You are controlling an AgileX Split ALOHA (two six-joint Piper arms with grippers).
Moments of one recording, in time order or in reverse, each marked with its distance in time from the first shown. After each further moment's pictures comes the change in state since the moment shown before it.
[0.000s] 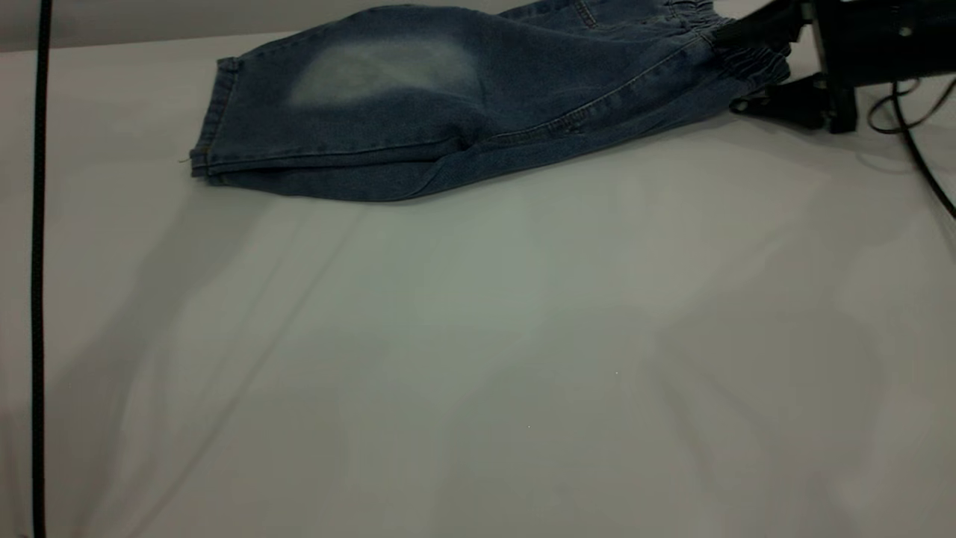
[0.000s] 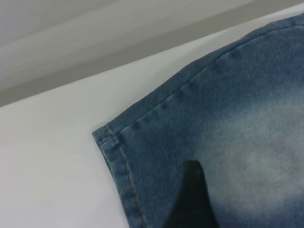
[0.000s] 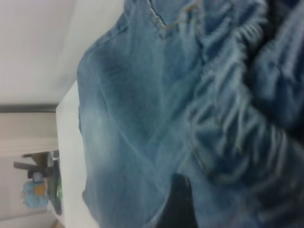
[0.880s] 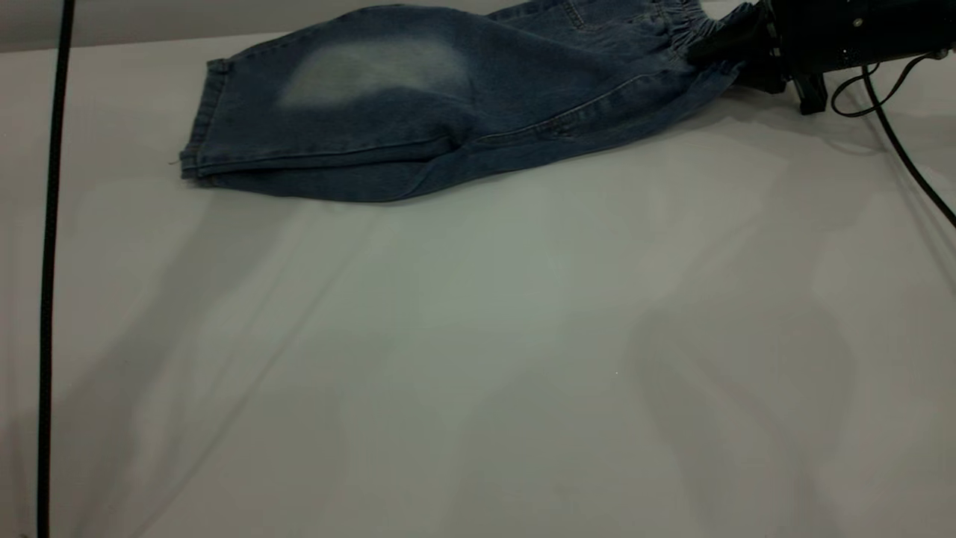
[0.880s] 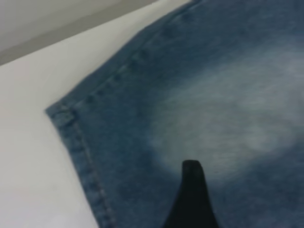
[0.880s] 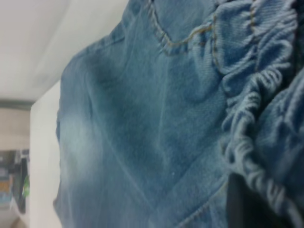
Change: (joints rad) left arm -0.056 0.001 0.000 -0.005 0.096 0.001; right arm 0.064 0.023 -0.073 -0.014 -0.071 -0.051
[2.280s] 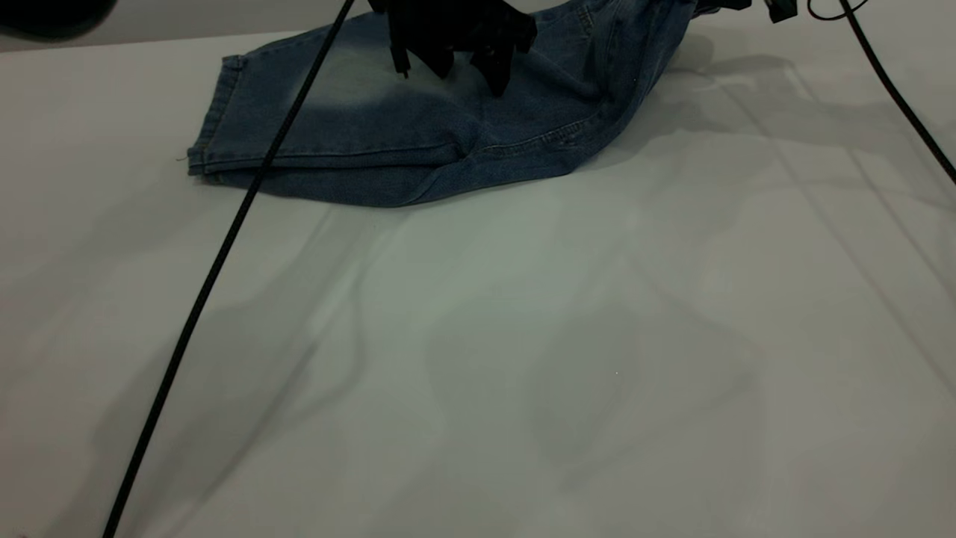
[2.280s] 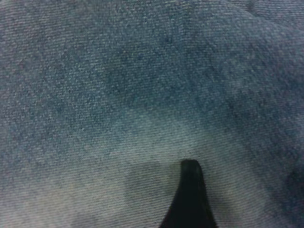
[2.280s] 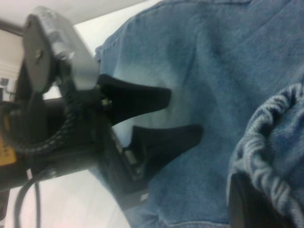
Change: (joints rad) left arm -0.162 0.641 -0.710 -0.074 0.177 0.026; right arm 0.104 -0.202 0.001 -0.211 0.001 0.094
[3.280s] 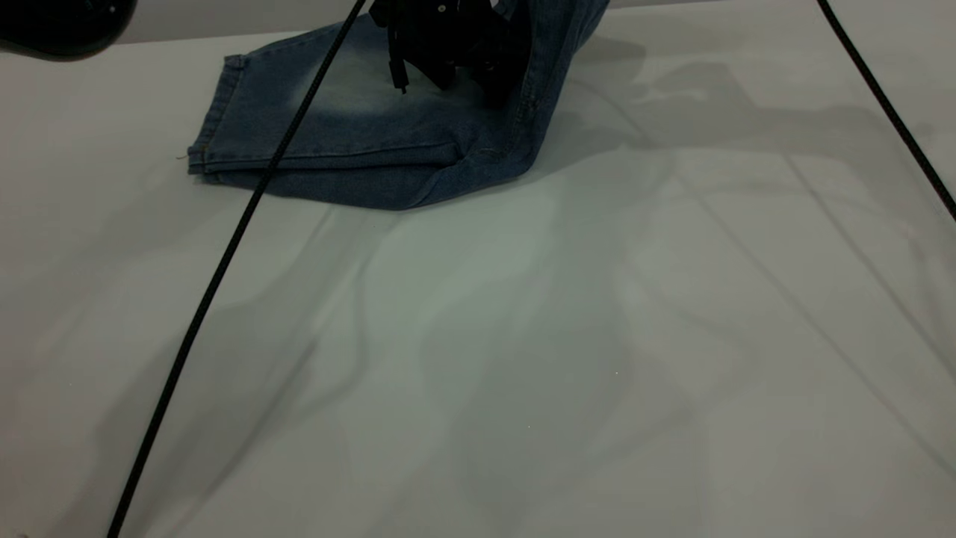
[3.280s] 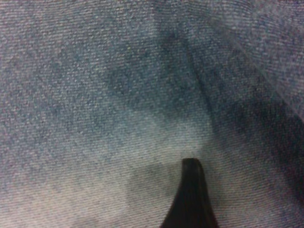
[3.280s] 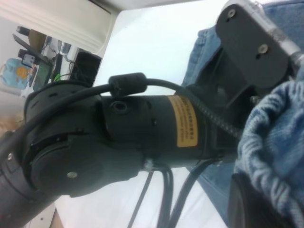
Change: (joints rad) left arm 0.000 0.028 0.000 0.004 0.001 0.003; right arm 0.088 -0.119 0.000 0.037 0.105 -0.004
